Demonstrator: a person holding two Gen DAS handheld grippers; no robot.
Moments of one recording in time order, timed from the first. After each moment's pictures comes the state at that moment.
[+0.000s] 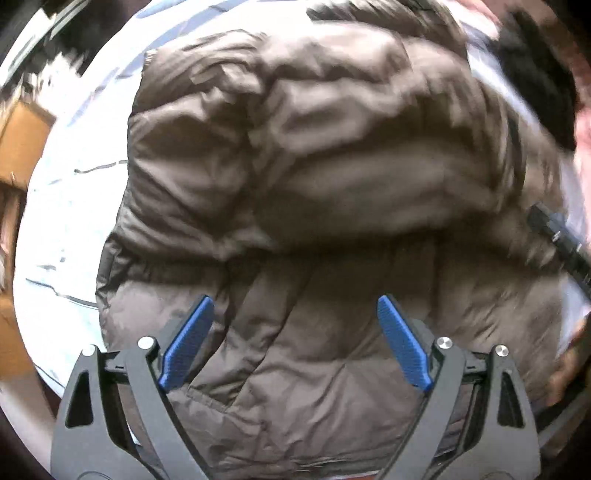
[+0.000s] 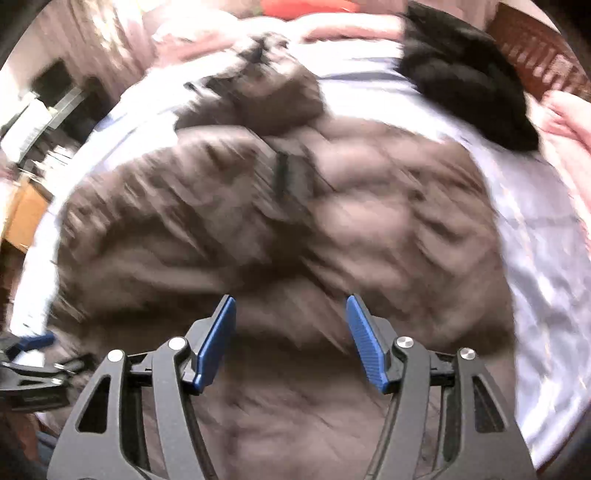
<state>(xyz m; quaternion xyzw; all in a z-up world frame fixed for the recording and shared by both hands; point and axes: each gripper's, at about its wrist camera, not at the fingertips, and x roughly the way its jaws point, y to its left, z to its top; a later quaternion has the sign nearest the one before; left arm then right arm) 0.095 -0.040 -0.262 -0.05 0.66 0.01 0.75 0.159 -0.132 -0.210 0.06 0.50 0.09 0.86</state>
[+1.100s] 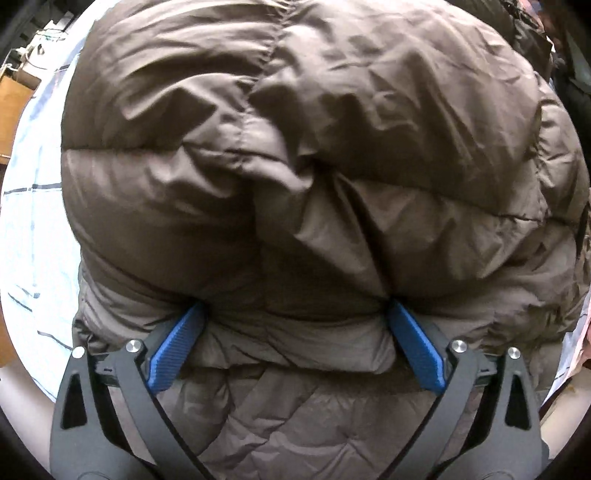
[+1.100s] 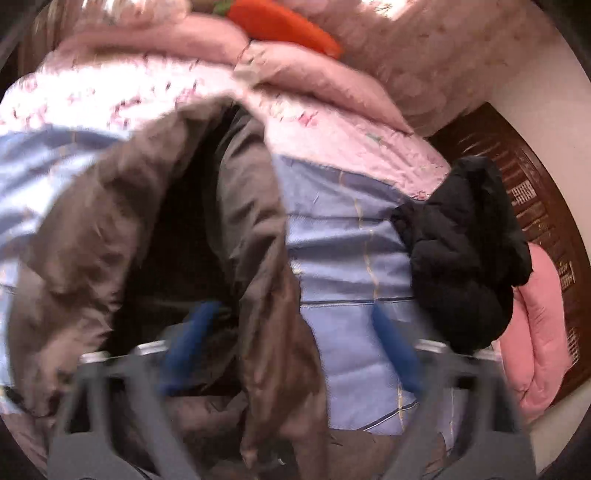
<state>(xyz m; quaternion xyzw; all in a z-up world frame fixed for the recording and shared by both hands) 0.196 -0.003 -0.319 -0.07 0.73 0.03 0.68 0.544 -0.129 -0.270 -0.14 0.51 -0.14 0.84</state>
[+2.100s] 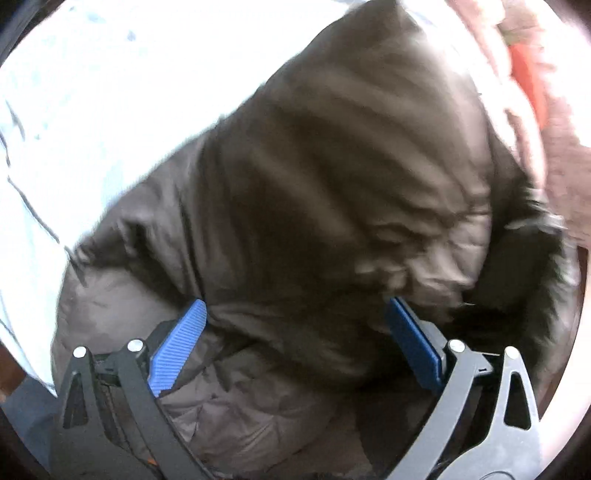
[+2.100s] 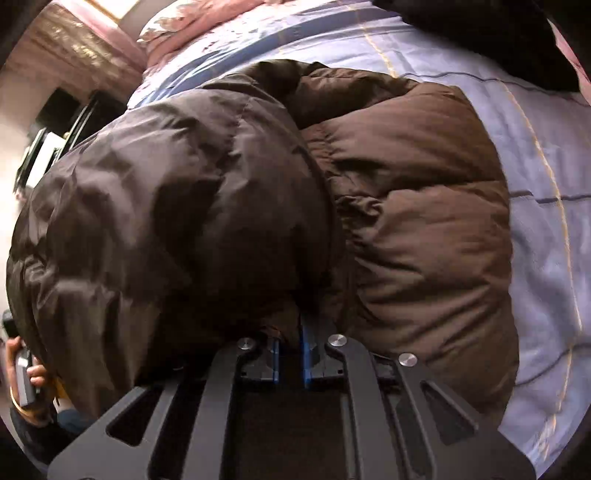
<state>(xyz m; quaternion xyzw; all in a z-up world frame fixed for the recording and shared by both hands) 0.170 0.110 -0.255 -0.38 0.62 0.10 0.68 0.209 -0.352 -0.288 0.16 0.59 0.13 0.78</state>
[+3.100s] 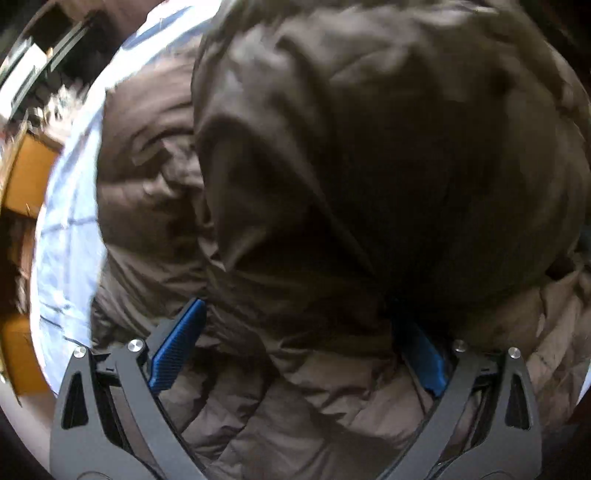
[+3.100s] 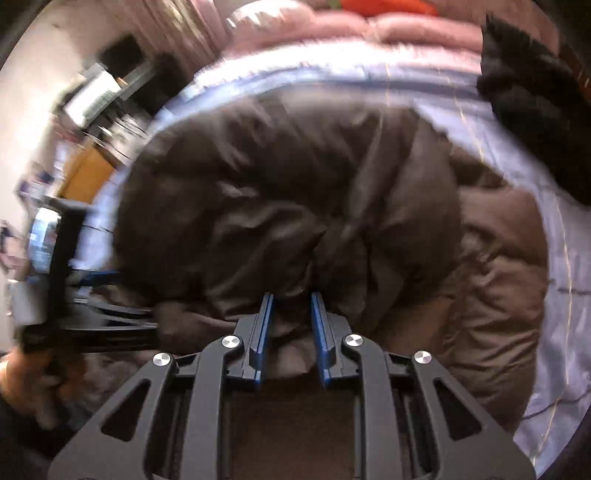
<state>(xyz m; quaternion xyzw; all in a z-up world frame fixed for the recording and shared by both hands) 0.176 -0.068 -0.282 0.01 0.65 0.04 0.76 0.198 -0.249 -0.291 0.01 0.54 0.19 0.82</state>
